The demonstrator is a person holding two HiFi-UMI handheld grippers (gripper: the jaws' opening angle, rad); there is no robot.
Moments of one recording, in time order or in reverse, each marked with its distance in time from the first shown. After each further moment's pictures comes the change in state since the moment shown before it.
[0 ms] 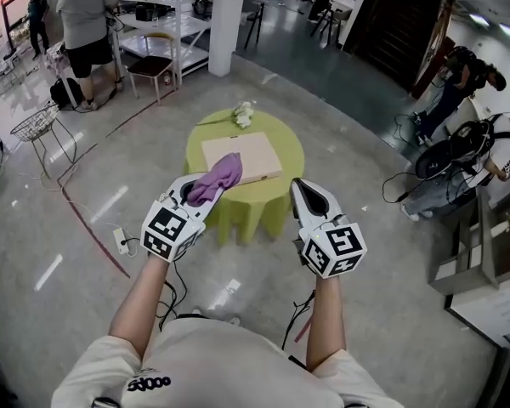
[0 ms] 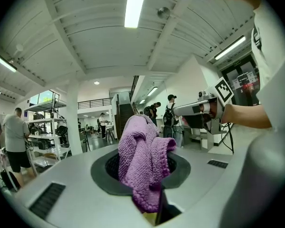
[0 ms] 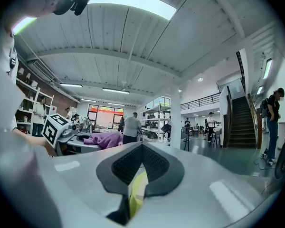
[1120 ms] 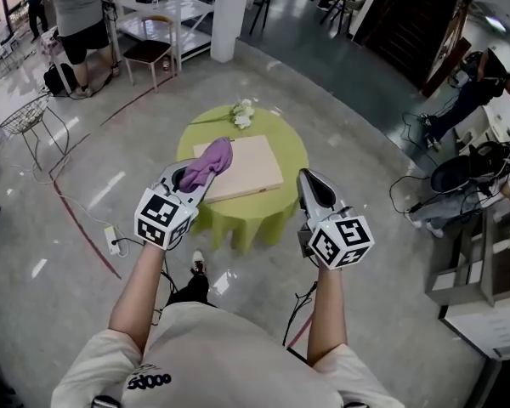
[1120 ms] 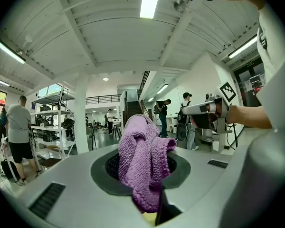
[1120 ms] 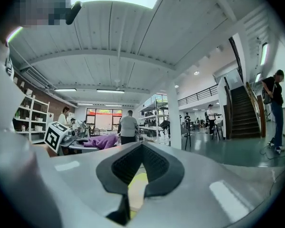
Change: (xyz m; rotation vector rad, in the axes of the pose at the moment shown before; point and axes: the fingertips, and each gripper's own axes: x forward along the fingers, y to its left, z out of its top) left arm 0.099 0.098 -0.041 -0.076 0.024 0.078; right arm 0.099 -0.099 -0.036 0.090 0.016 0.006
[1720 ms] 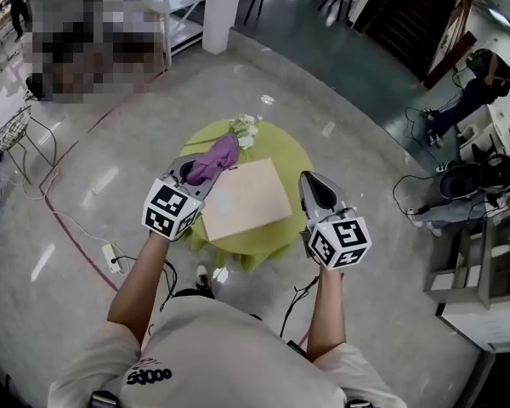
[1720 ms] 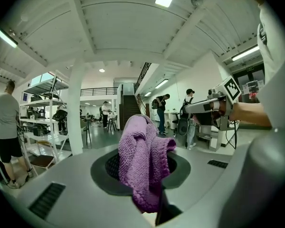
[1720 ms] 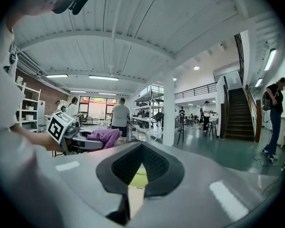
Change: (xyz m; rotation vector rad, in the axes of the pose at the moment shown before) left arm 0.135 0.123 -0.030 -0.024 0.076 -0.088; right arm 0.146 -0.072 -0.028 -0.059 0.114 -0.076
